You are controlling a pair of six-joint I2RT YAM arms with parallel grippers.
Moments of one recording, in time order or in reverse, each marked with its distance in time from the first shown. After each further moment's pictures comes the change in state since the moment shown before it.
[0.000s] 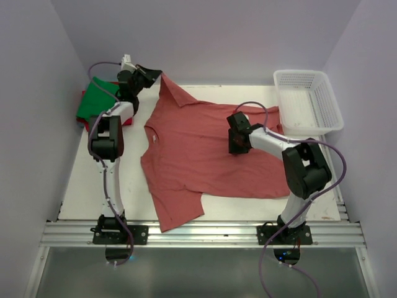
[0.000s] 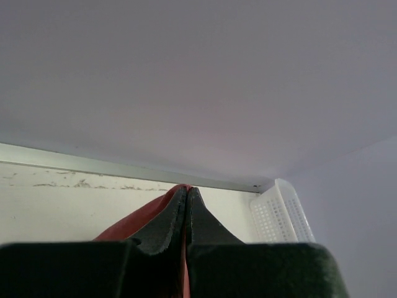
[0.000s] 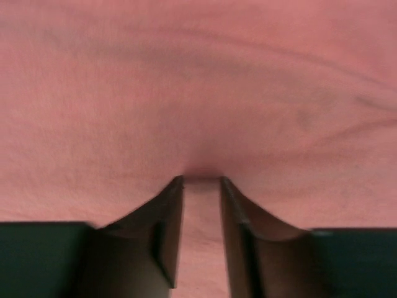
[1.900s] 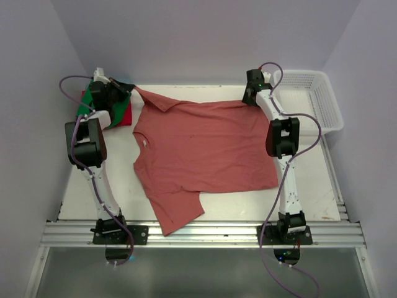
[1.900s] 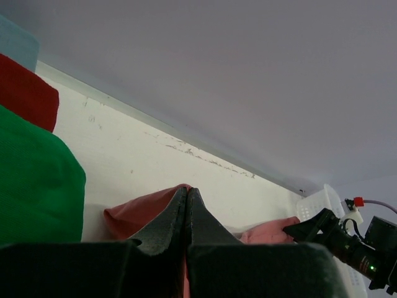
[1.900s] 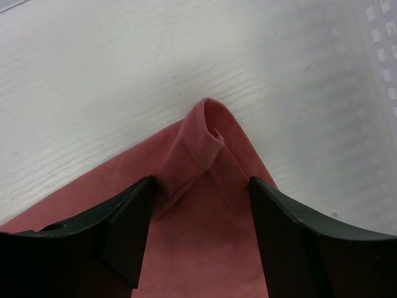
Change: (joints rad) left arm 0.210 -0.220 -0.329 -0.056 0.067 0.121; right arm -0.315 0.832 1.275 -0.219 0.241 -0.021
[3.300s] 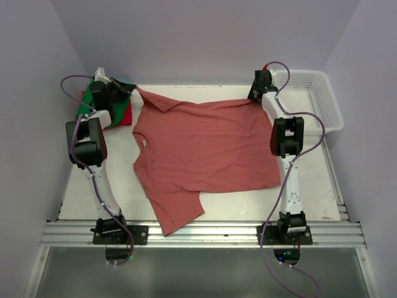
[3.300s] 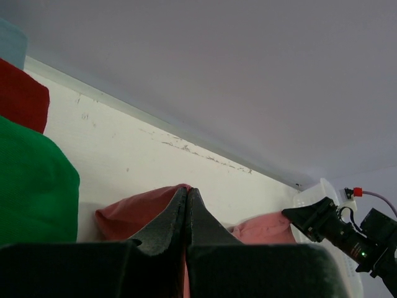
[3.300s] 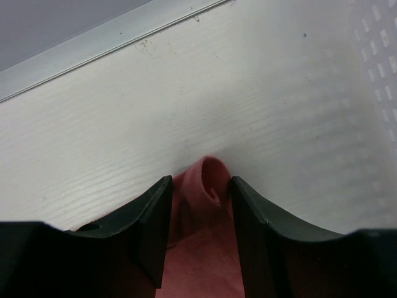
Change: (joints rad) left arm 0.000 0.019 0.021 0.001 0.033 -0.005; right arm -0.053 -0.003 -0.082 0.245 -0.116 -0.024
